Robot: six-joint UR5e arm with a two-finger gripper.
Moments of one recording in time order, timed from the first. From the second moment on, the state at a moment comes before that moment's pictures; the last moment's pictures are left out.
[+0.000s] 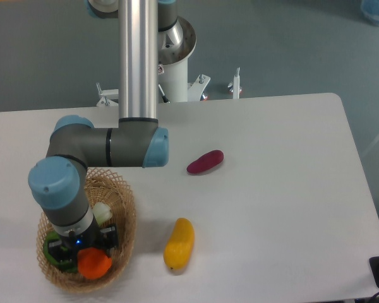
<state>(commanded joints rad) 1.97 -2.16 -1.38 -0.93 1.60 -0.20</state>
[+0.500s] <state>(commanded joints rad) 2.08 -1.99 -1.42 -0.98 1.60 0.04</state>
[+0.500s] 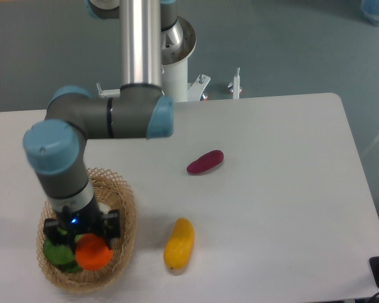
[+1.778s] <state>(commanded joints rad) 2.44 -1.82 -1.48 -1.24 1.57 0.77</state>
